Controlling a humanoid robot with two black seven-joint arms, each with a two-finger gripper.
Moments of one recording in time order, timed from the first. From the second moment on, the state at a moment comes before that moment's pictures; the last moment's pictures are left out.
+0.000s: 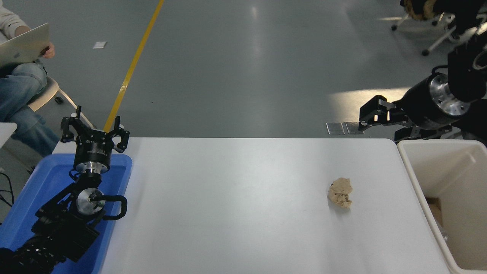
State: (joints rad) left arm -0.61 0.19 -0.97 -0.40 -0.12 -0.55 -0.56; right arm 2.10 -0.48 -1.26 1.43 -0.02 0.38 -0.10
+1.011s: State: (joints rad) left arm -0.61 0.19 -0.97 -0.40 -0.12 -0.55 -0.56; right arm 1.28 -0.20 -1.01 0.78 -0.03 0.25 -0.11
